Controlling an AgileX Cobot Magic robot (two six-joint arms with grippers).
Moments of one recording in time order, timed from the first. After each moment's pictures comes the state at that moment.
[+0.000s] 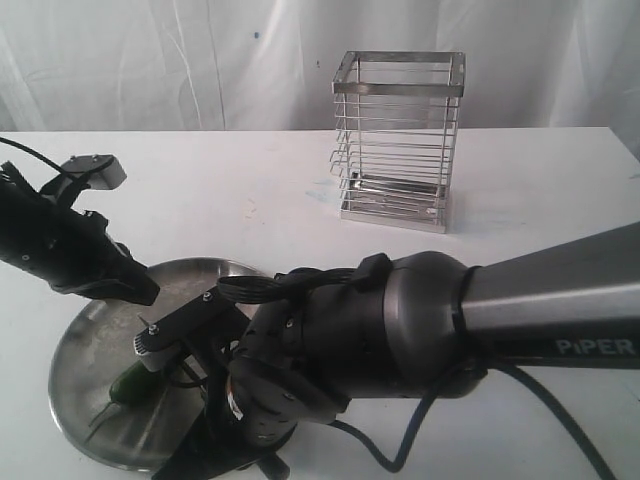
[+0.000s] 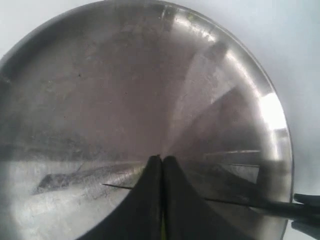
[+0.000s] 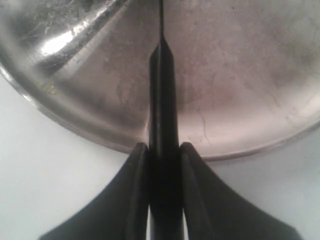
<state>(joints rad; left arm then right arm) -0.01 1.65 -0.92 -0.86 0.77 1.00 1.08 1.86 -1.08 -0.17 0.48 0.41</state>
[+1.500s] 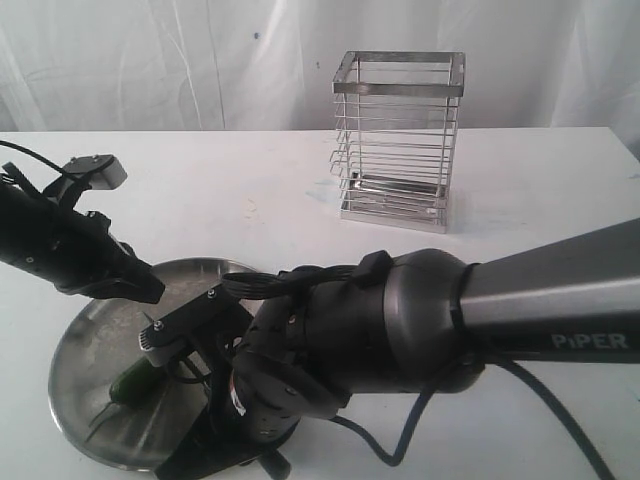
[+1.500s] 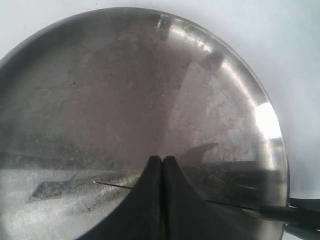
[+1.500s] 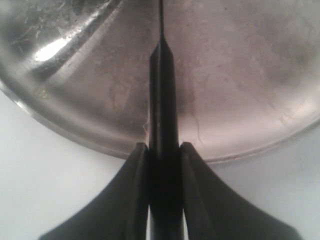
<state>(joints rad) -0.01 1.65 -0.91 -0.92 0.75 1.04 1.07 1.87 -1.08 -0.17 0.47 0.41</state>
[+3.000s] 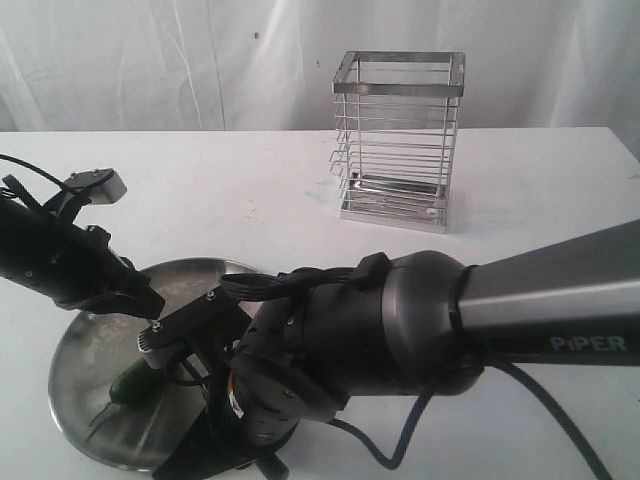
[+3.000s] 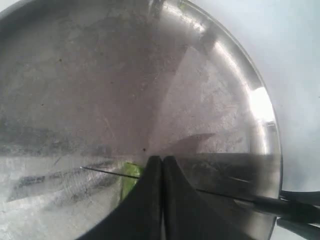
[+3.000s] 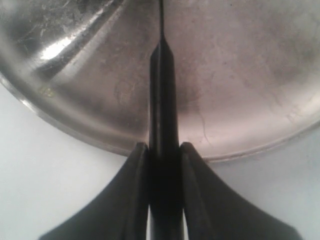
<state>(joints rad) -0.01 1.65 -0.87 -0.94 0.76 1.05 1.07 1.87 -1.08 -0.16 0.47 0.41</state>
